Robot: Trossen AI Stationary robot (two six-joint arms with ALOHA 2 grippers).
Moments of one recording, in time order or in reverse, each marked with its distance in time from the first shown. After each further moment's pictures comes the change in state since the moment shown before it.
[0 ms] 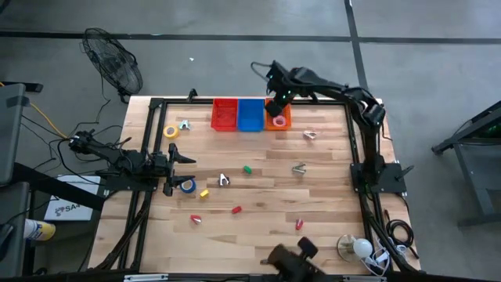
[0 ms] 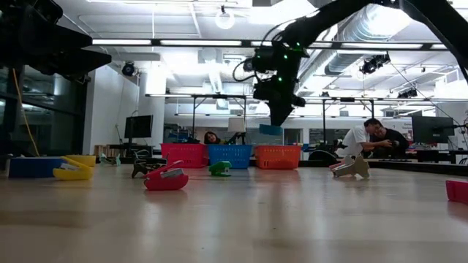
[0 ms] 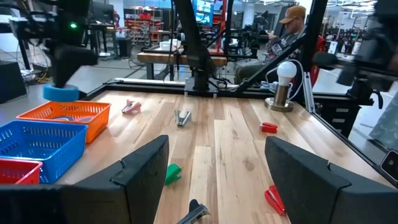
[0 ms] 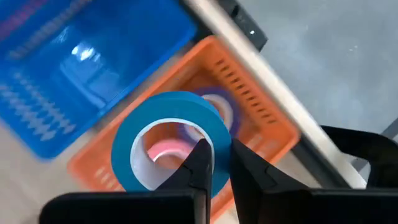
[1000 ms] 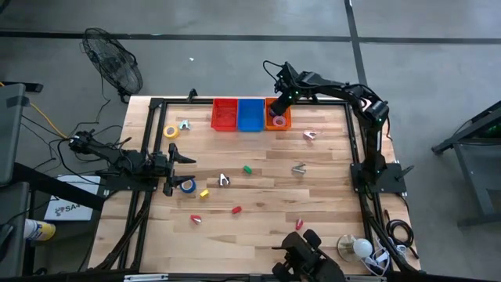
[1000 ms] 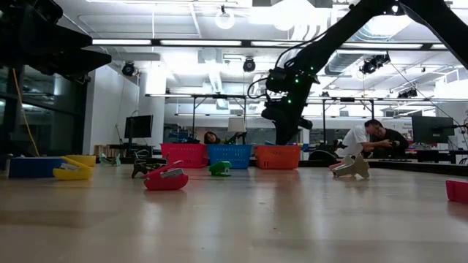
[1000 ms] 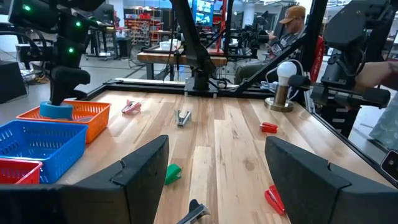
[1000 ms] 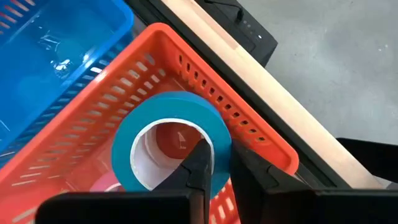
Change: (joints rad) left arm 0.000 0.000 0.000 0.000 0.000 0.000; right arm -0.116 0.001 -0.233 0.310 -0.128 -0.042
